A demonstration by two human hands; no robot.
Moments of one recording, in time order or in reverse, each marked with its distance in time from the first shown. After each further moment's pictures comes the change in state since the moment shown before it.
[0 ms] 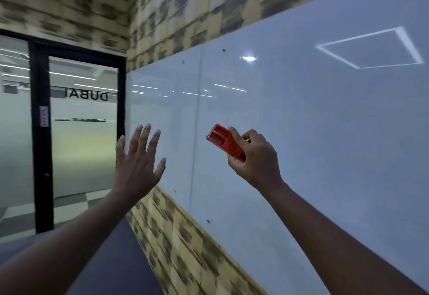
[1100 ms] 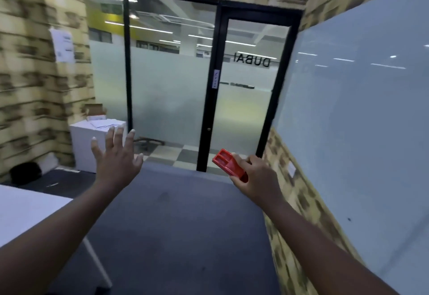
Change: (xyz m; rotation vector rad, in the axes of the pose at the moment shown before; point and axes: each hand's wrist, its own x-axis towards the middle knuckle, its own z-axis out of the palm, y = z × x) left_hand -0.151 -0.525 0.095 0.531 -0.282 -0.744; right_hand 0.102 -0.408 0.496 0.572 -0.455 -0.398
